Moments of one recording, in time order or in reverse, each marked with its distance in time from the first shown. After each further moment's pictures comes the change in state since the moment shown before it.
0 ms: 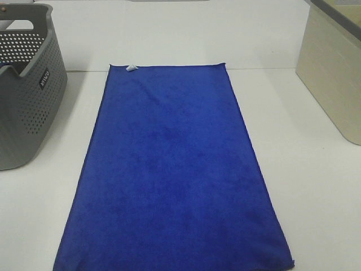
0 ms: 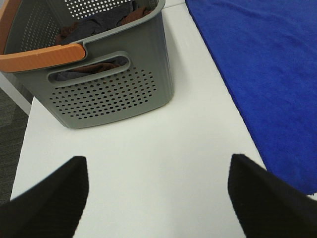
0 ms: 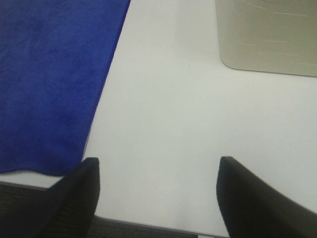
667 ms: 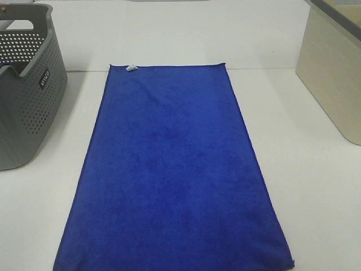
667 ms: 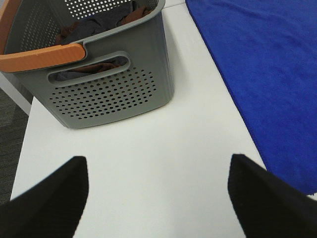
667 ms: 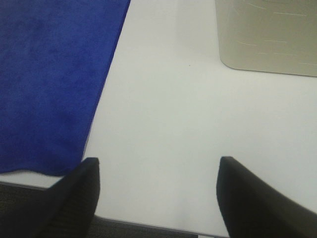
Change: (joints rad) left arm 0.000 0.000 0.000 0.000 0.000 0.000; right arm 0.000 0.000 0.000 0.000 0.000 0.000
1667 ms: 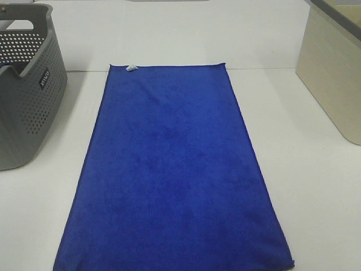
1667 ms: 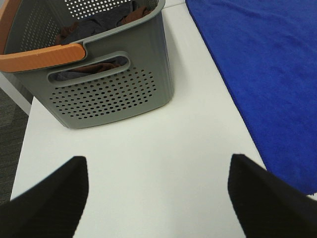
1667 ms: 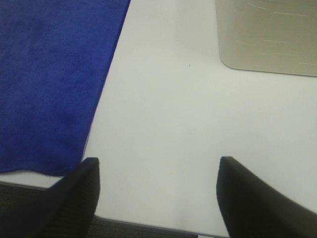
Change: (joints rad) left arm 0.000 0.000 0.000 0.000 0.000 0.000; right arm 0.000 0.000 0.000 0.000 0.001 0.000
